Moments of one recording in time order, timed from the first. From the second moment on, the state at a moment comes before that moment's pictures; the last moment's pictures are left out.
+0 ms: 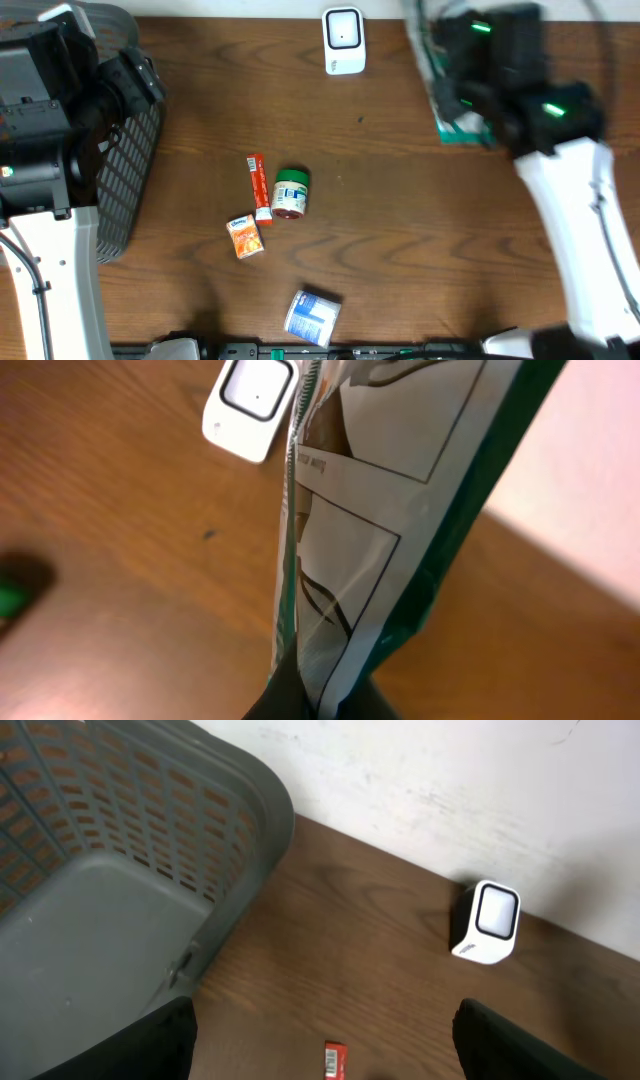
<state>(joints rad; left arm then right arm) 0.15 1.33 1.69 -0.97 0.09 -0.31 0.34 1.61 1.82 -1.00 0.15 -0.29</state>
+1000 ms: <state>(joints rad) 0.15 1.34 1.69 -0.97 0.09 -0.31 0.62 2.29 1.90 0.17 0.57 -1.14</state>
